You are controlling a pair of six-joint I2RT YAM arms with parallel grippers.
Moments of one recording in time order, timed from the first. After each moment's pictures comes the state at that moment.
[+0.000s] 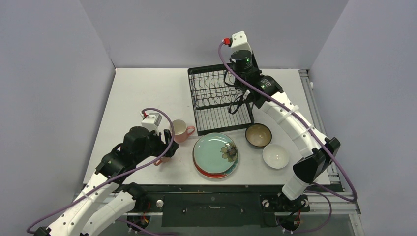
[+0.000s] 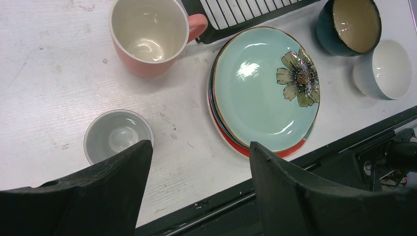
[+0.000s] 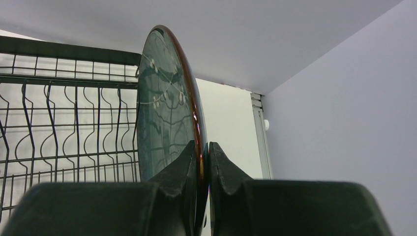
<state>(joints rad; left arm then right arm) -0.59 0.65 0.76 -0.68 -0.04 -0.46 0.66 1.65 1.85 -0.52 0.80 -0.24</state>
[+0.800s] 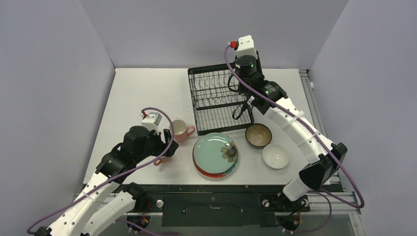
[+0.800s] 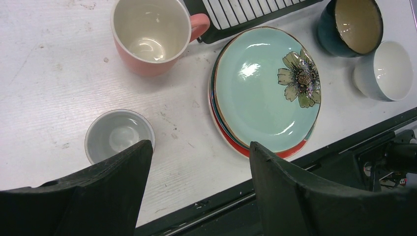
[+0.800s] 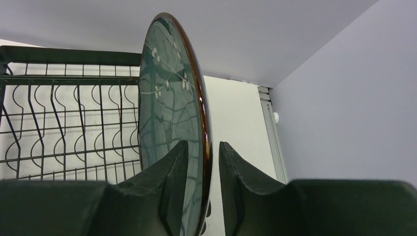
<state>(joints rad) -0.58 0.66 0.76 -0.68 -0.03 -0.46 0.66 1.57 1.73 -0.47 0.81 -0.16</state>
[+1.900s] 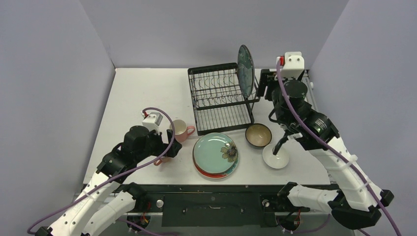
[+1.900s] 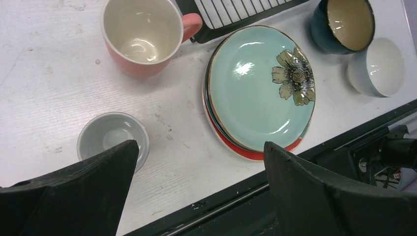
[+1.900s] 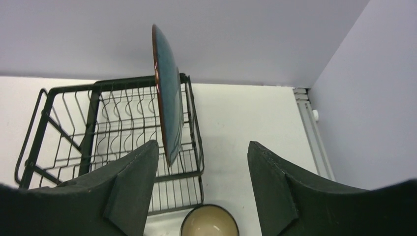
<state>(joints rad) -0.57 0.66 0.75 -0.67 -0.01 -0.46 0.72 1.15 1.56 -0.54 0.73 0.03</state>
